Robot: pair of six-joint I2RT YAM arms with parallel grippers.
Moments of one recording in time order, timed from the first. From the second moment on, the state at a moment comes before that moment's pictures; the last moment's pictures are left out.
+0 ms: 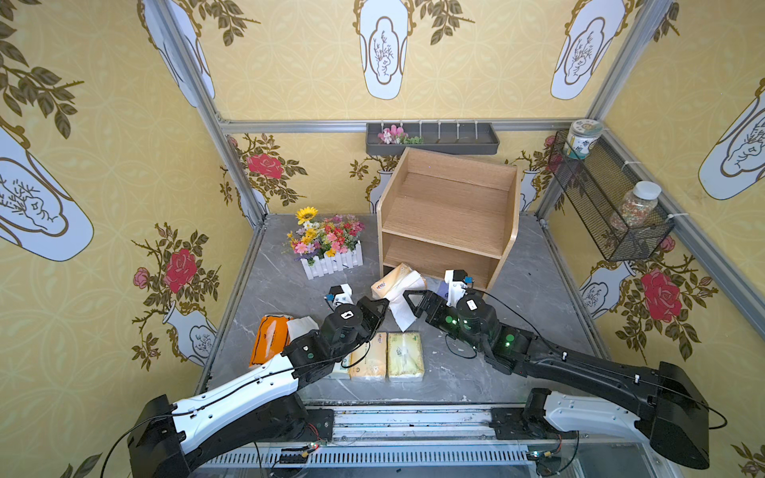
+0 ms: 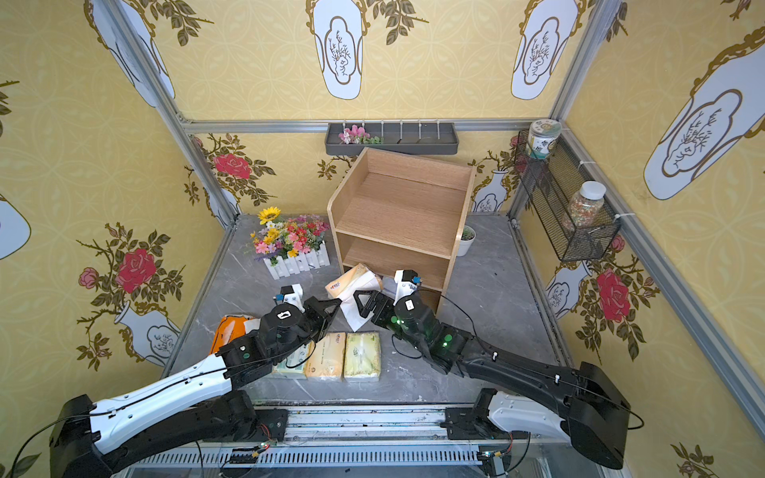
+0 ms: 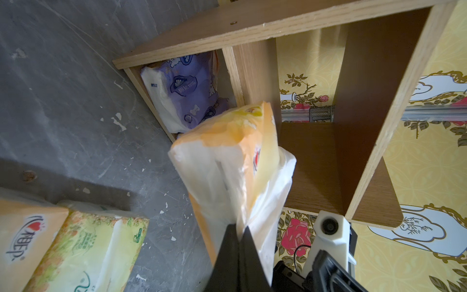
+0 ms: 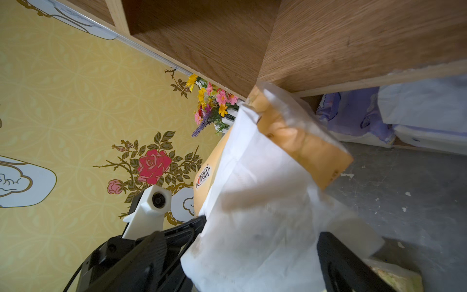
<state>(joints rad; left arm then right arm) -0.93 0.90 0.56 -0.03 -0.26 -1.53 0.94 1.12 0.65 0.16 0.15 1.09</state>
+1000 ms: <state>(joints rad) -0.94 0.86 0.43 0.17 -0.23 -1.57 0.87 1.26 0.64 0.35 0.09 1.22</state>
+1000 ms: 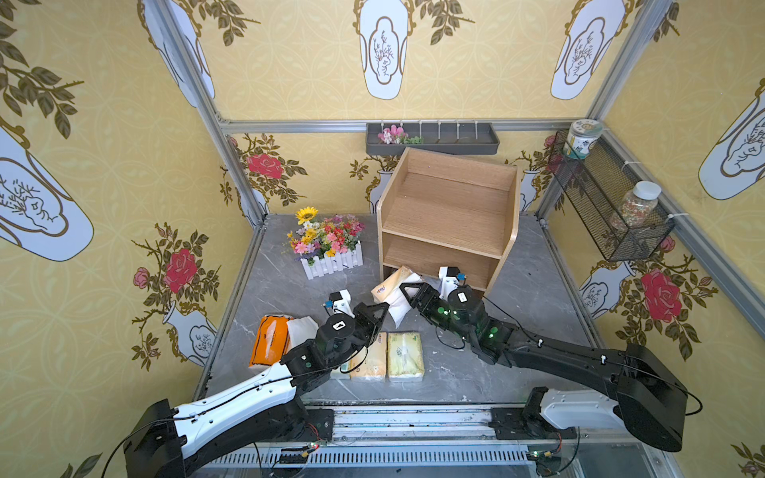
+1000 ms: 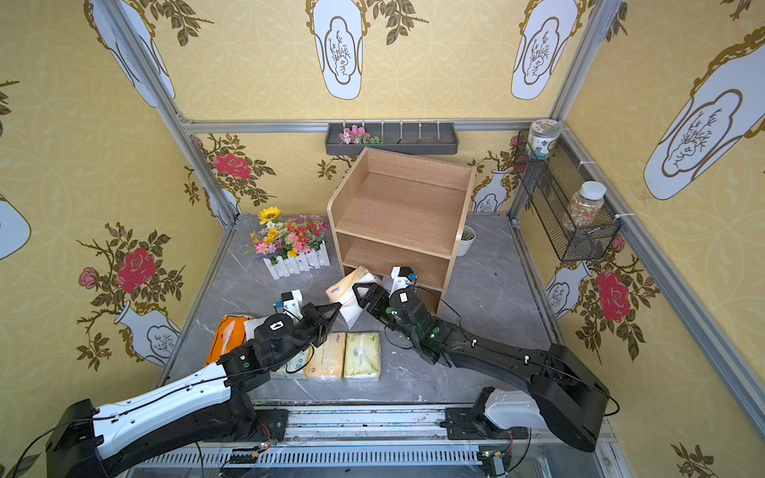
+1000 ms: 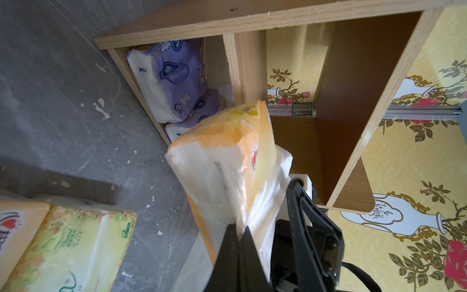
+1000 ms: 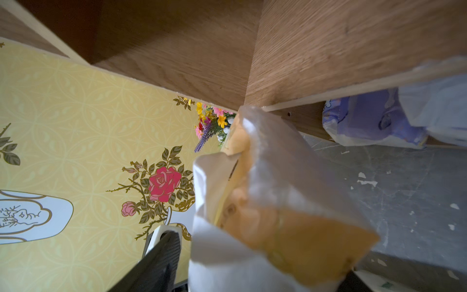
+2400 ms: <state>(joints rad) -0.94 0.83 0.27 0.46 -0.18 -1.56 0.83 1.17 0.66 0.34 0.03 1.12</state>
